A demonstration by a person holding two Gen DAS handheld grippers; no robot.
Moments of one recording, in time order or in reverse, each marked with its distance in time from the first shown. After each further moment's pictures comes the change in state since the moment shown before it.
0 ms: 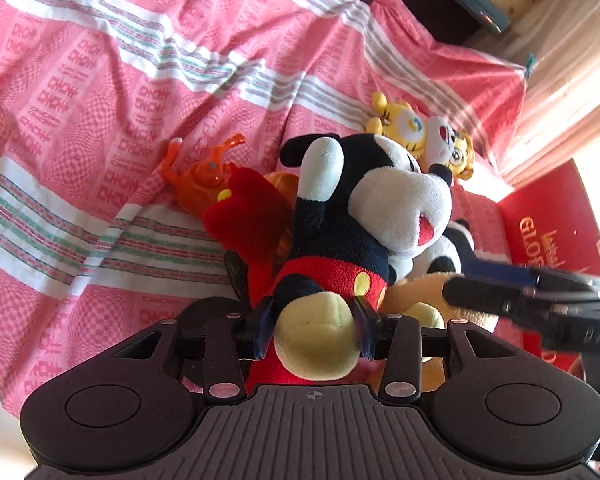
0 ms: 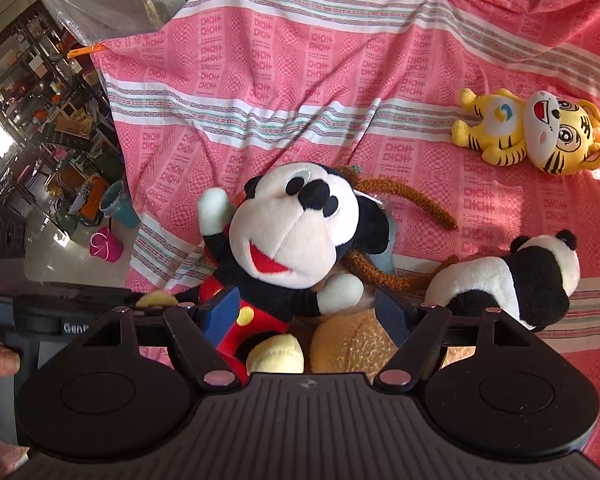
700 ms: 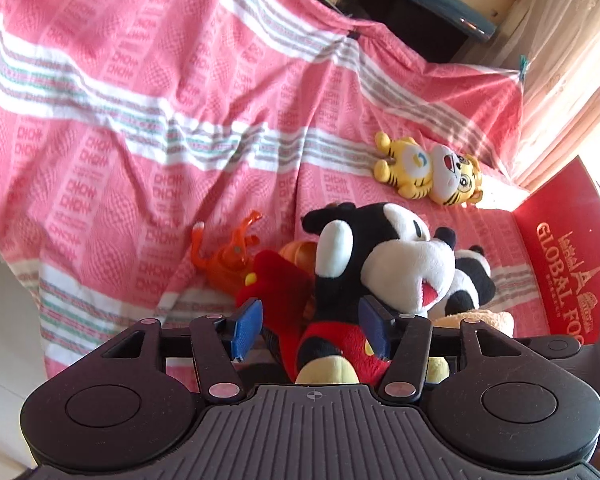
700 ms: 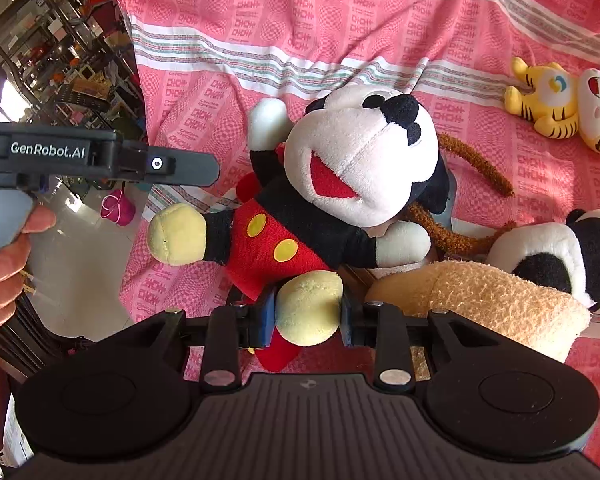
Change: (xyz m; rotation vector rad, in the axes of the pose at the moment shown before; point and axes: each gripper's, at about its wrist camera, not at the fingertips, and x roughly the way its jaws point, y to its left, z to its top) left arm -0.021 -0.018 0.041 0.171 -0.068 0.095; right arm 0.034 0.026 -0.026 -0.053 0.062 0.033
